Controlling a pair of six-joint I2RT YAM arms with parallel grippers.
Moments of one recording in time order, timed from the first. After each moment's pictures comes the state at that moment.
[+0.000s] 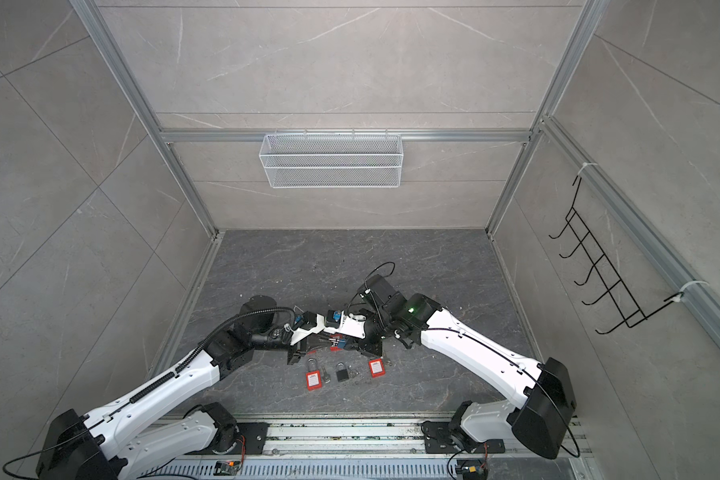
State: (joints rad) left arm -0.68 1.02 0.64 -0.16 0.75 0.43; right arm 0.83 1.35 1.18 -0.80 -0.43 -0.58
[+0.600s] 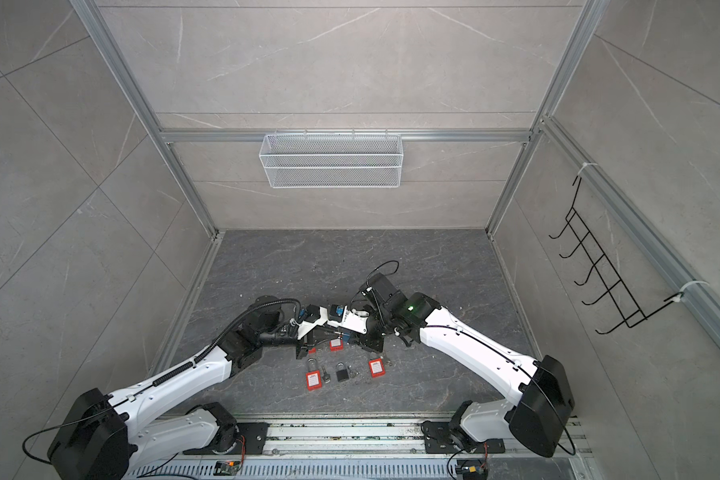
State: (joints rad) left arm -0.67 1.13 0.59 0.08 0.74 0.32; right arm 0.80 1.36 1.16 -0.77 -0.36 -0.55
